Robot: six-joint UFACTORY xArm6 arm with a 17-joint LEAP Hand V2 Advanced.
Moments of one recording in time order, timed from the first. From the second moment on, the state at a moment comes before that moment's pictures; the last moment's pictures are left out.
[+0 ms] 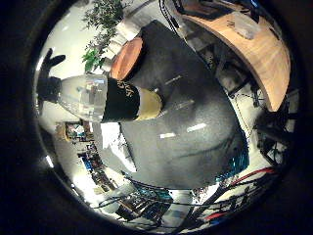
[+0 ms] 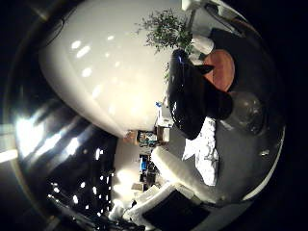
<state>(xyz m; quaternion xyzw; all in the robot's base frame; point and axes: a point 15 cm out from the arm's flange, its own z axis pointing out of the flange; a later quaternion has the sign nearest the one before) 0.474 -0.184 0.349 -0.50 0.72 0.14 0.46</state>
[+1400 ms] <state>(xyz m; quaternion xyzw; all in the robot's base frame) 0.522 -0.106 0.337 -0.55 0.69 0.17 0.44</state>
